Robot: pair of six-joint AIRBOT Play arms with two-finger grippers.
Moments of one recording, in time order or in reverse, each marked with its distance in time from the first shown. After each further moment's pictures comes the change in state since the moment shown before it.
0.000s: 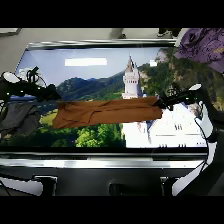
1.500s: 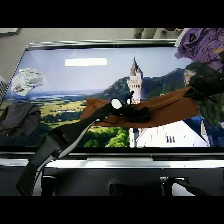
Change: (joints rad) left arm -0.939 -0.558 0.438 -0.526 0.447 -0.202; right arm 0.002 0.686 0.000 -0.346 0.276 0.337
